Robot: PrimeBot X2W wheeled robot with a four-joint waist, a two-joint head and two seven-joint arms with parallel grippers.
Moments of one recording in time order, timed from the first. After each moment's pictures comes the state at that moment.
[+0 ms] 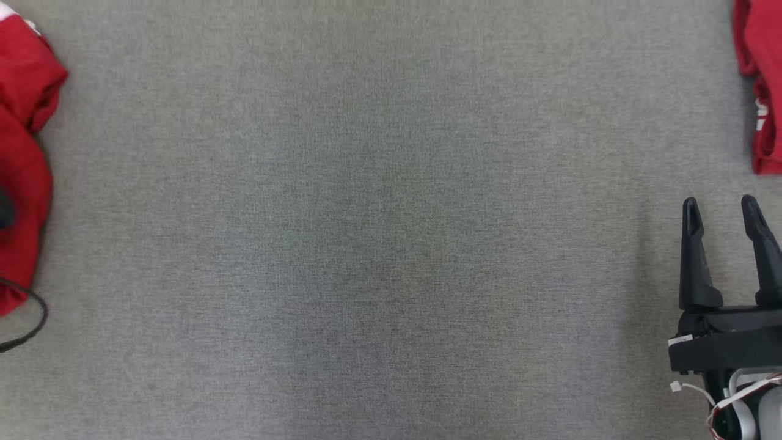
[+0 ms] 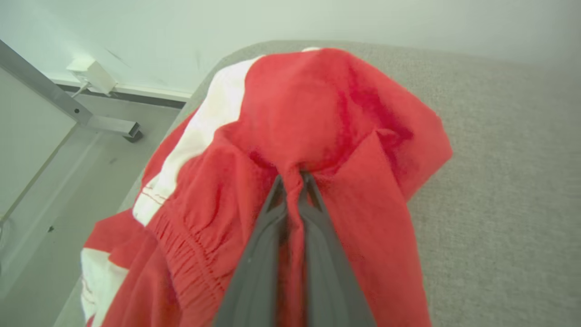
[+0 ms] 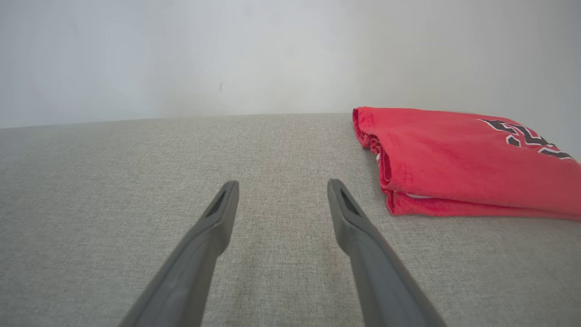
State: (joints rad) left arm -1.01 0.49 -0.06 1.05 -0.45 -0.13 0.07; right arm -0.14 -0.16 -0.12 -0.12 0.20 0.13 -0.07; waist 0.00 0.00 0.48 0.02
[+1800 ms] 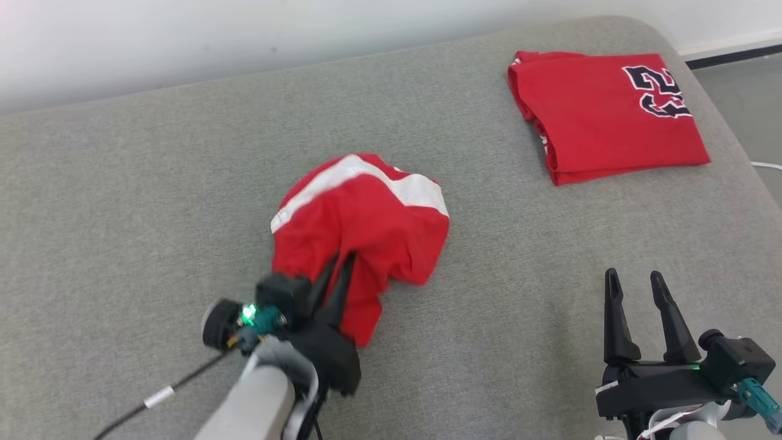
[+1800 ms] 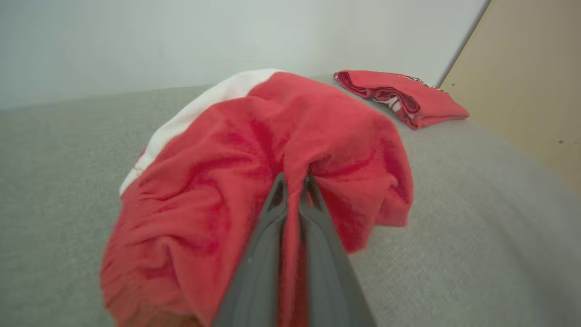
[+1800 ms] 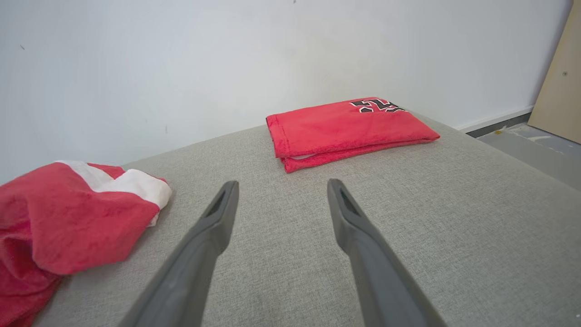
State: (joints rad) left arm -0.54 0.13 -0.56 0.50 -0.47 -0.02 -0.18; right arm -0.13 -0.06 -0.02 0.23 0.29 0.13 -0.26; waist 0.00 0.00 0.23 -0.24
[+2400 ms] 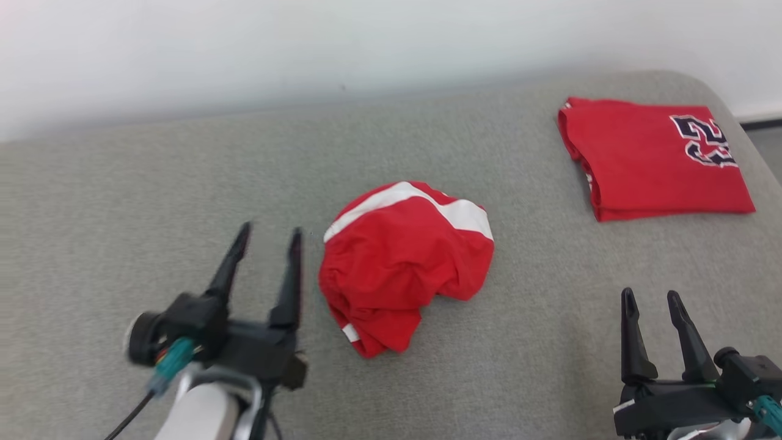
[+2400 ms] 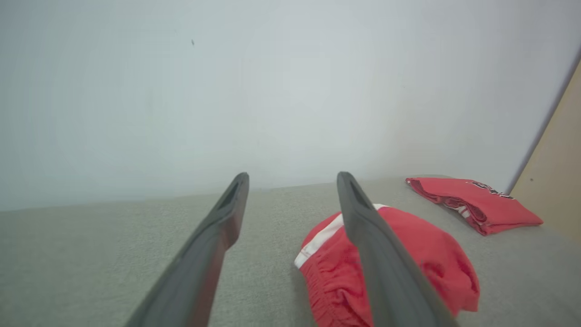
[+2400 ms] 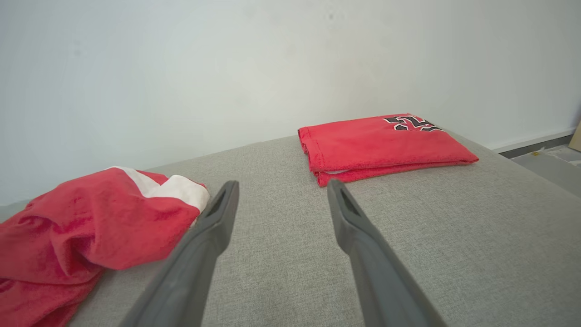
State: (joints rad) left arm -0.37 0.18 -0.37 0.24 -0.40 0.04 -0.26; right arm -0.08 -0.10 -0.04 0.22 0.29 0.13 -0.26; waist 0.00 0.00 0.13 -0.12
